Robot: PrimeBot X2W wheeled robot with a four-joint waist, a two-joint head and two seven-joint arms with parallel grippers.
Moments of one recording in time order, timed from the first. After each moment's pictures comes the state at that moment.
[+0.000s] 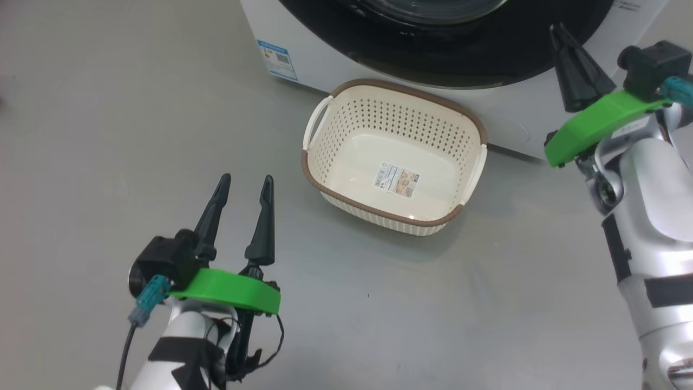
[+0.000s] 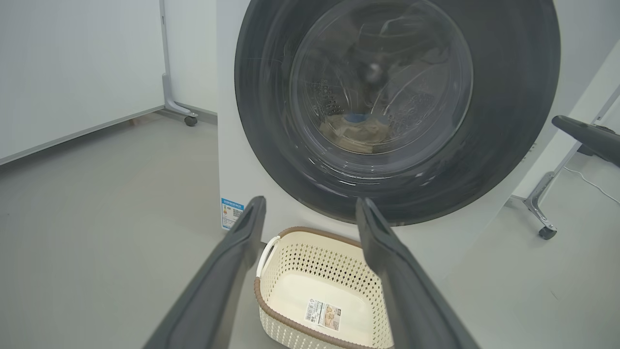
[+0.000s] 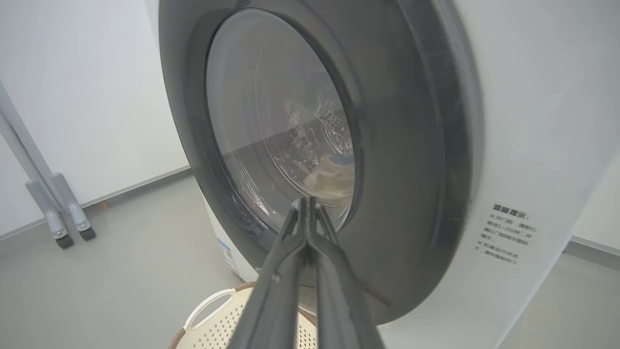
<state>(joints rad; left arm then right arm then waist) -0.34 0.03 -0.31 0.24 -0.36 -0.05 -0.25 -0.79 -0.13 0.09 0.69 0.10 0.13 -0.25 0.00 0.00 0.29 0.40</state>
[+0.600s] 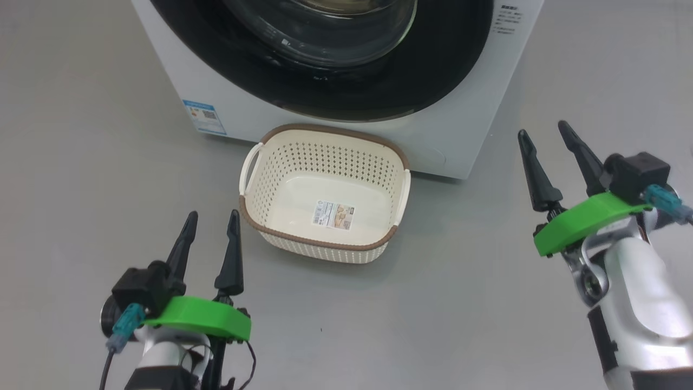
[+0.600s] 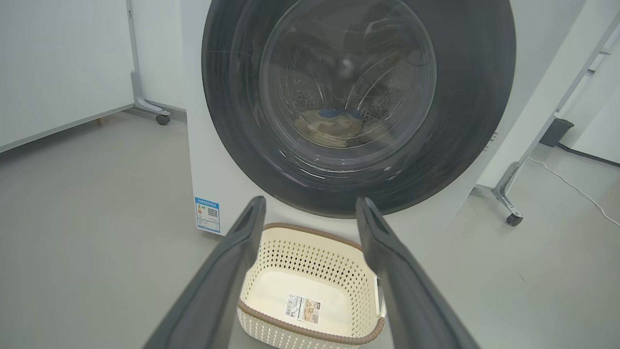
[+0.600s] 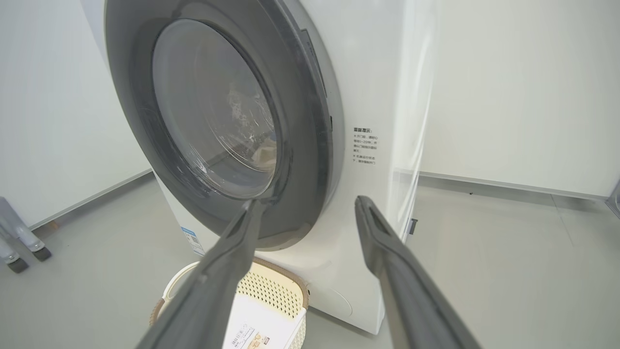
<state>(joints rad) -0.26 0.06 -0.23 0.28 -0.33 -0.05 -0.25 -0.46 -0.07 0.02 0.50 0.12 0.13 -0.25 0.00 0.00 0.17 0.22</state>
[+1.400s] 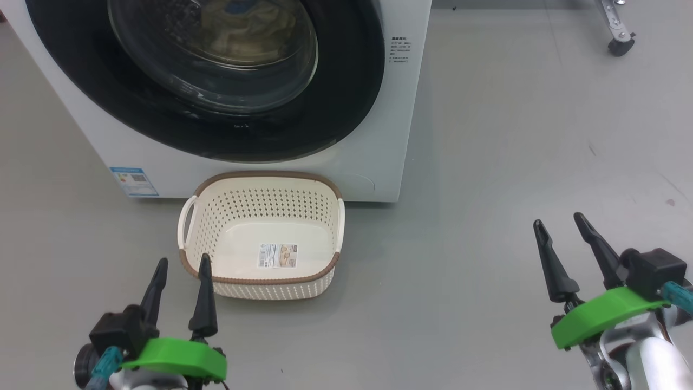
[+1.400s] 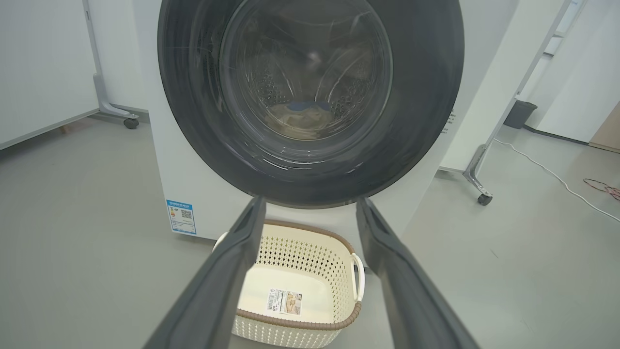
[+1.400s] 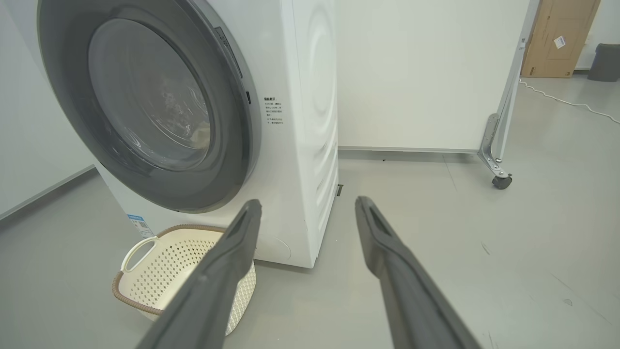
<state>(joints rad) -0.11 0.10 -0.18 0.24 -0.33 -0.01 -0.25 -0.06 -0.05 -0.07 0.16 0.12 0.13 -0.15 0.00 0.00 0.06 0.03</state>
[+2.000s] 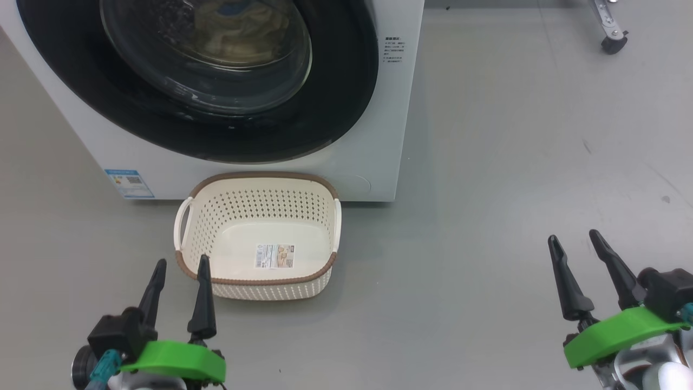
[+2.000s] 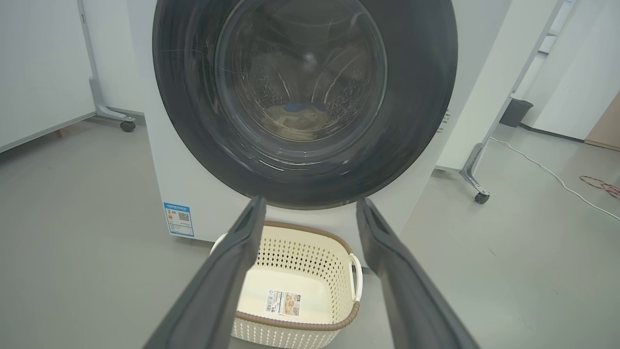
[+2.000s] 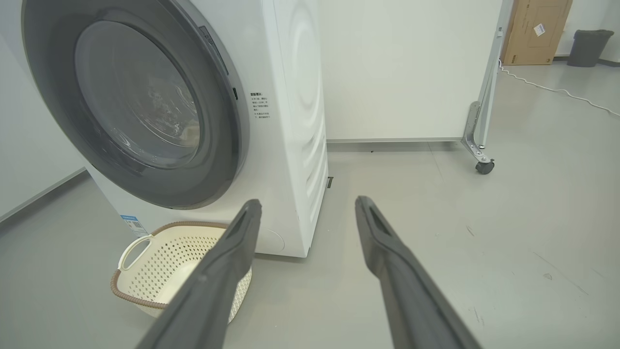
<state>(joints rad) -0.09 0.11 -0.18 0.22 -0.33 0.00 -0.25 0.05 -0.04 -0.11 0.02 0.16 0.13 -0.09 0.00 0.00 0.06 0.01</state>
